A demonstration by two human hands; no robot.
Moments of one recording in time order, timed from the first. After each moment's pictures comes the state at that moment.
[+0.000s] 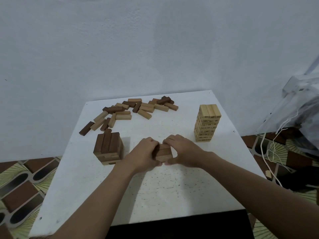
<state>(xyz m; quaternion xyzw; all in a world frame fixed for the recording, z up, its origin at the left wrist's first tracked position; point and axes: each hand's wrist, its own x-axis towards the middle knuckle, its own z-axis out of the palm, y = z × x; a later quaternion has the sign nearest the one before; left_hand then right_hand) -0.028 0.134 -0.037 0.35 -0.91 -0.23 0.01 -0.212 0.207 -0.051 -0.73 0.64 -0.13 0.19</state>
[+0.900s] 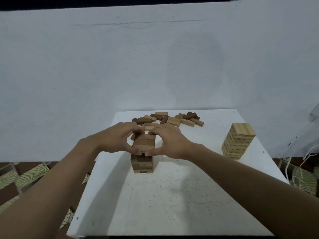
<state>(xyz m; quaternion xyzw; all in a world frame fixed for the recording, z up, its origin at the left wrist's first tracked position) 0.113 0.052 0.080 0.33 -0.91 -0.26 0.04 -0.093 0.134 0.043 -0.76 0.59 -0.21 0.14</state>
